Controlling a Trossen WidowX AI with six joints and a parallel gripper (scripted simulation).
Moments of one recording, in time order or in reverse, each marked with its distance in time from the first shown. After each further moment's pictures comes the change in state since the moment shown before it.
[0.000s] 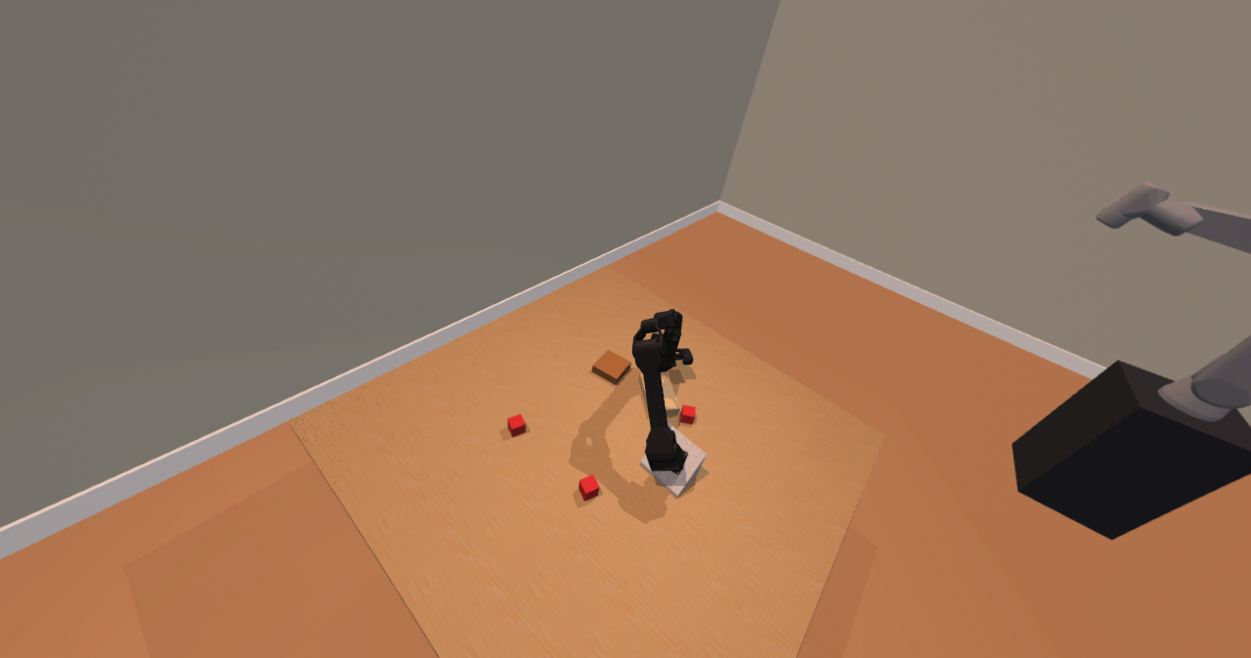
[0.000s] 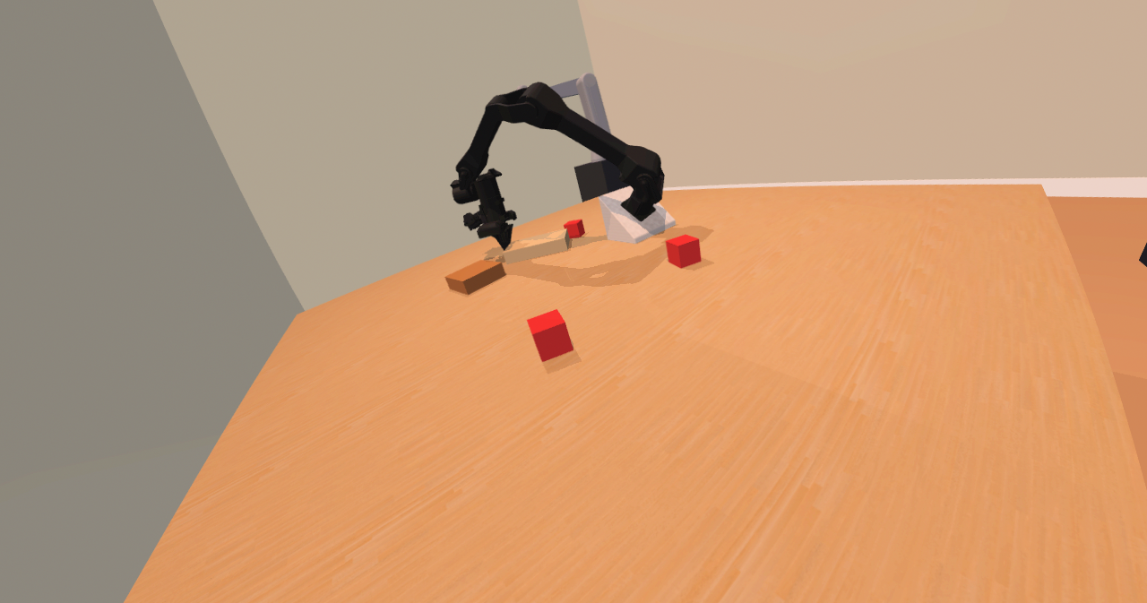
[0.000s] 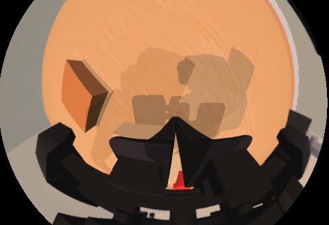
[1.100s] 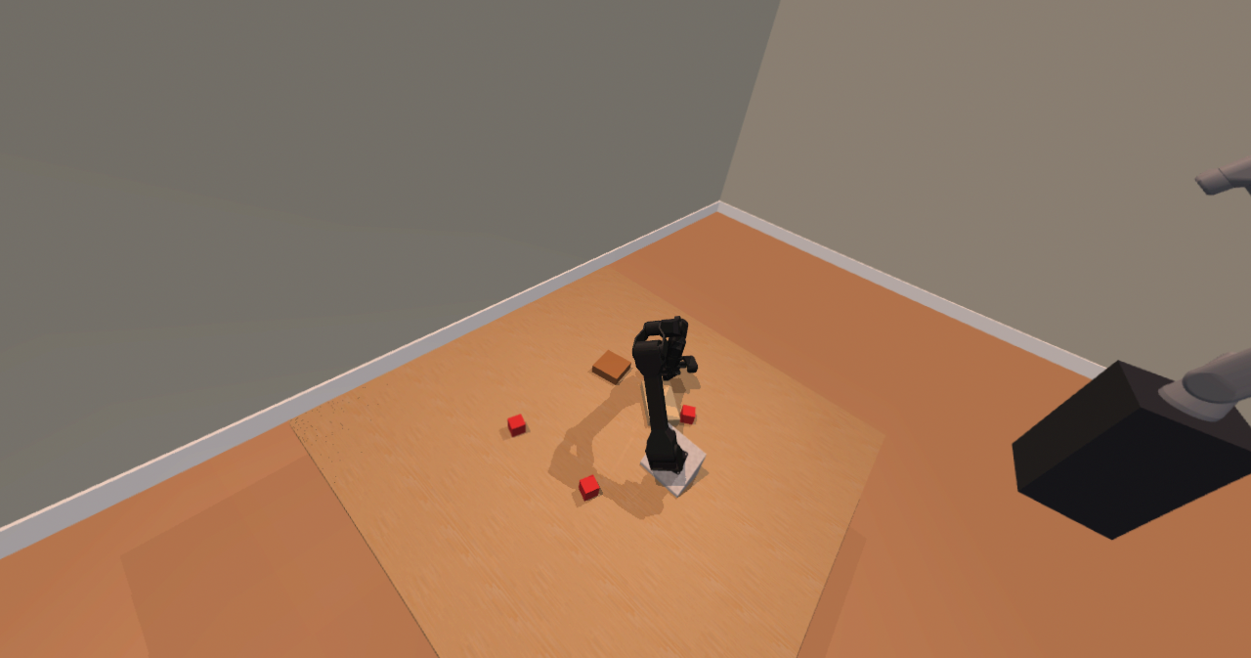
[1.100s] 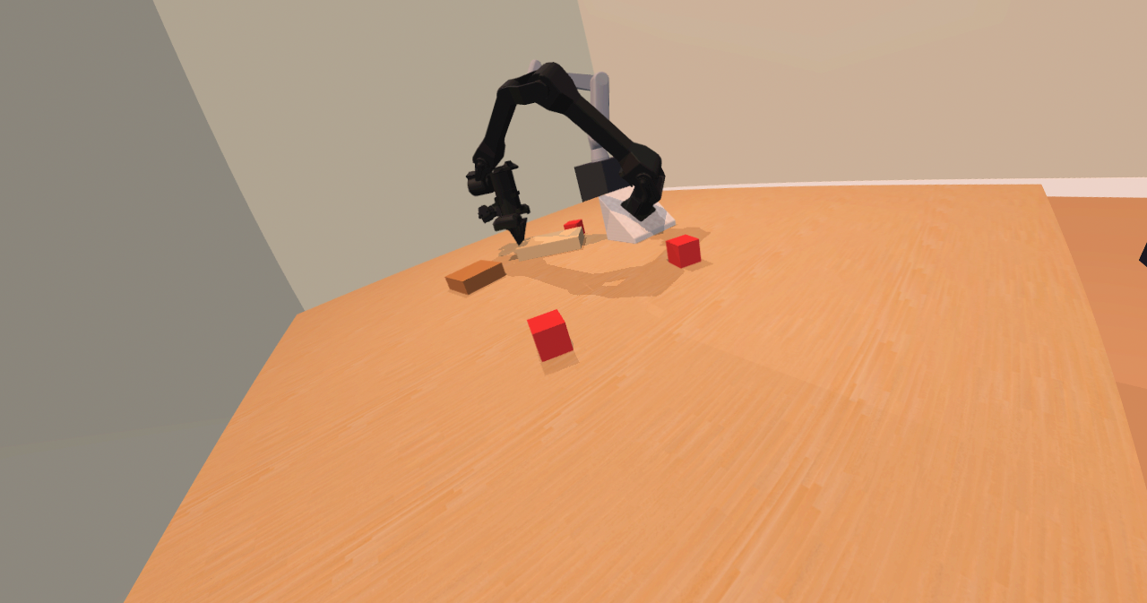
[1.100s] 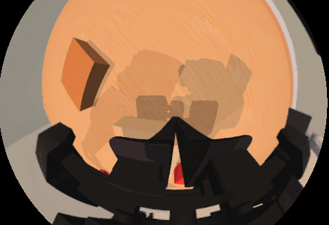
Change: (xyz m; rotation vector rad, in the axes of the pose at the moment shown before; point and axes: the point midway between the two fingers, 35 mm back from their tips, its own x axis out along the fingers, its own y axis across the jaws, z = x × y) arm -0.006 -0.001 -0.045 -0.003 -0.017 -0.003
